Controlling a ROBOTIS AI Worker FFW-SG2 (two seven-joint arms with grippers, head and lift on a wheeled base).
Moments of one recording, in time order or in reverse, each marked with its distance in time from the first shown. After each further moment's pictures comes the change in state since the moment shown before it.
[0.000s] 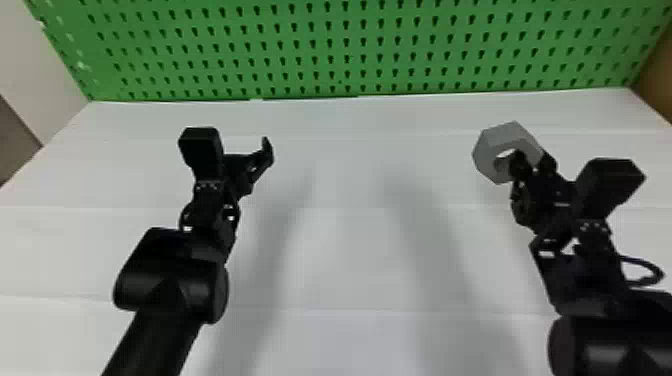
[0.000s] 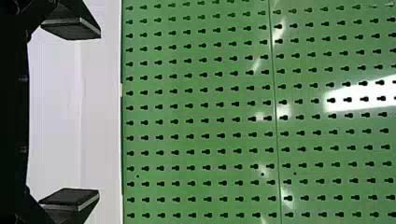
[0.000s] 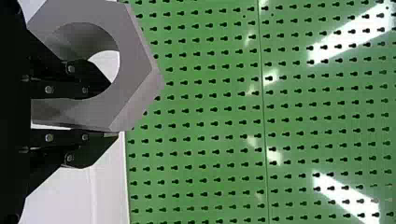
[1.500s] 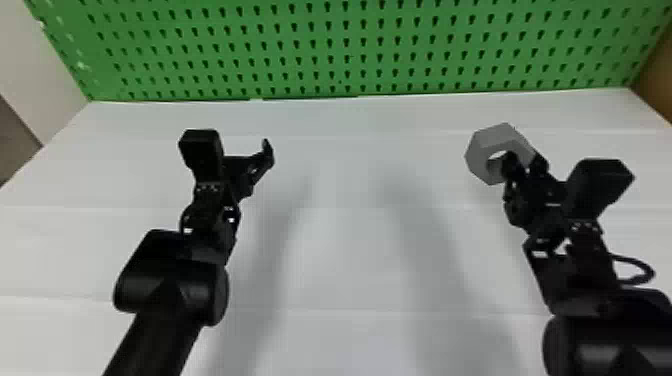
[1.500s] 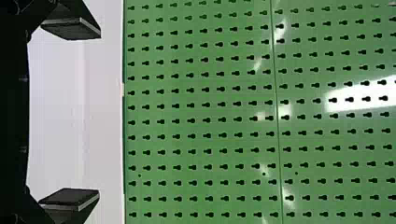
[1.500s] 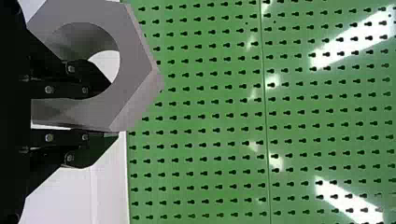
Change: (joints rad) left arm 0.007 0.000 0.000 -0.002 0.002 0.000 0.000; right arm -0.003 0.000 0.018 0.008 0.007 0.000 0.000
